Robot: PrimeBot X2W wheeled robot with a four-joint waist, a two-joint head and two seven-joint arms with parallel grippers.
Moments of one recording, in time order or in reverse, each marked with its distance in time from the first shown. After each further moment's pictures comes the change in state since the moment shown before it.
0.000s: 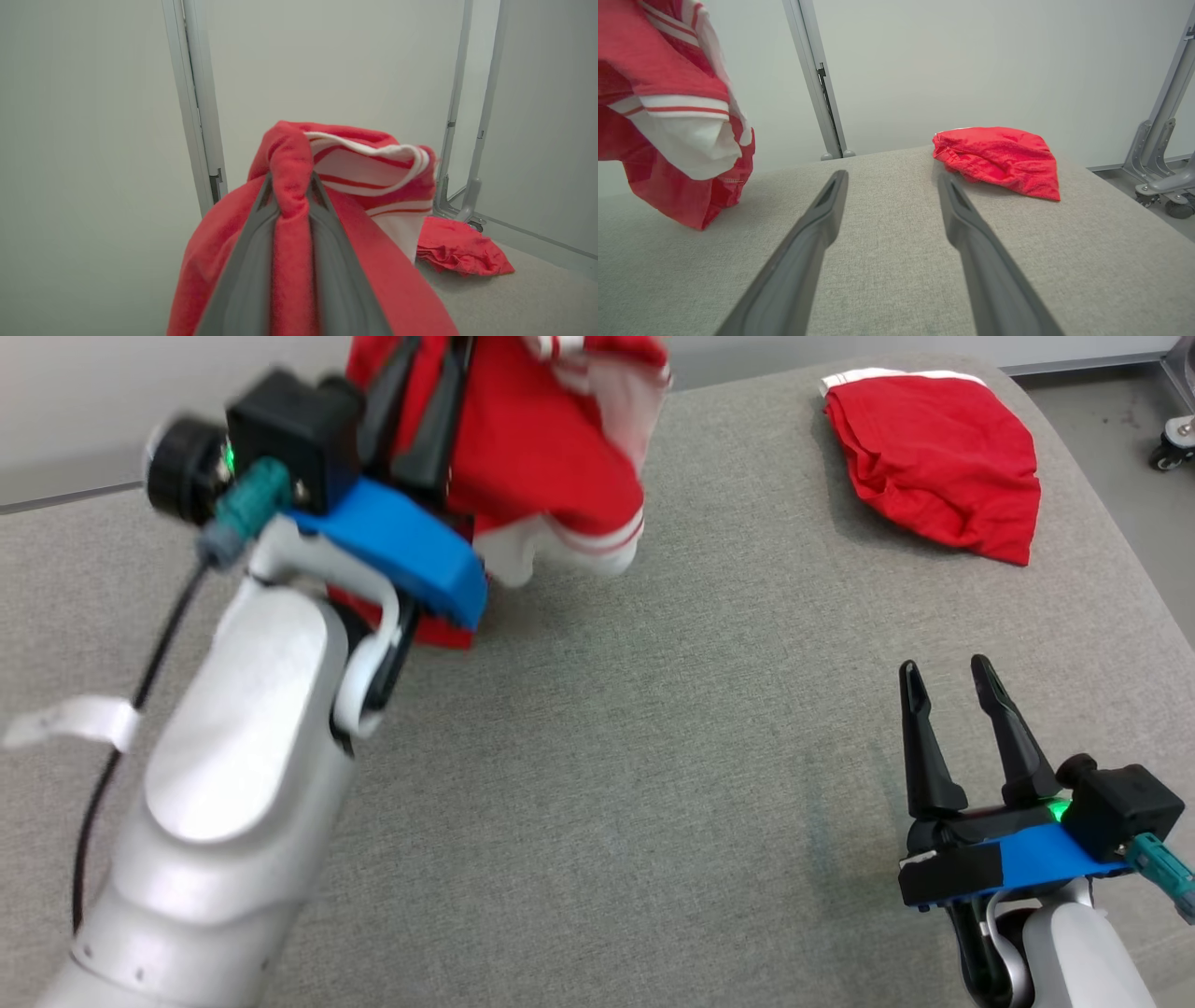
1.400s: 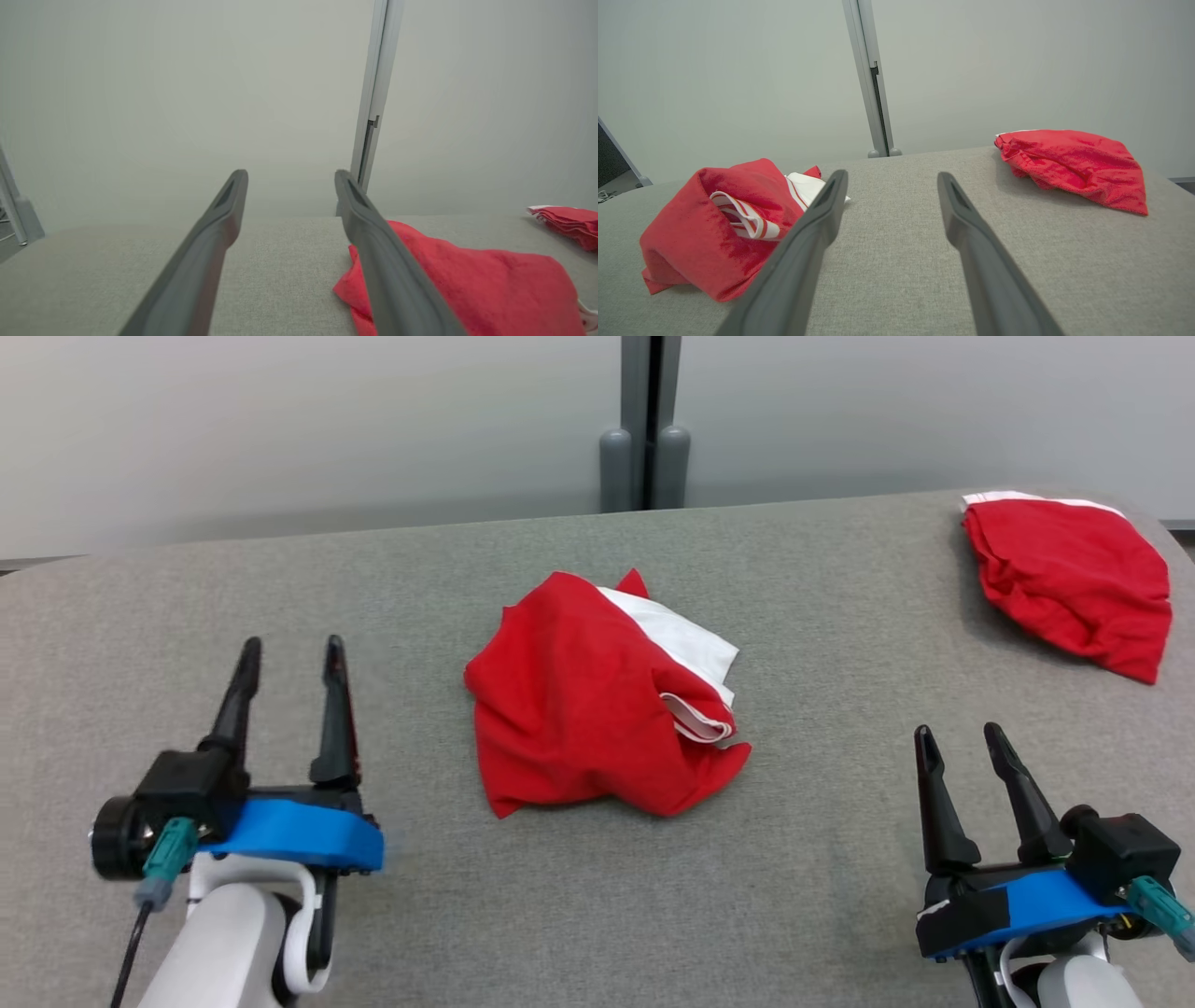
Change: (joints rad) left arm 0.543 0.049 0.146 -0.050 -0.053 0.162 -0.244; right arm 0.085 0.001 -0.039 0.035 -0.024 0.000 0.027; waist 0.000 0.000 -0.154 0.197
